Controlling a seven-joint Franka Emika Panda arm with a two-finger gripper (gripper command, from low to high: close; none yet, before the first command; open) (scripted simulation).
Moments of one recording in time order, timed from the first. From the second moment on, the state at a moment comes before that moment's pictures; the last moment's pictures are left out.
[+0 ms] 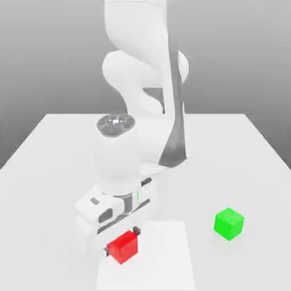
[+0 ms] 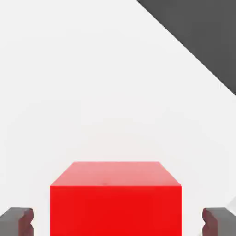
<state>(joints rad) -0.01 0.27 -0.09 -2.67 0.12 2.94 -0.19</state>
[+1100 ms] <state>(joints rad) 0.45 0.10 0.12 -2.76 -0.05 2.86 0.36</state>
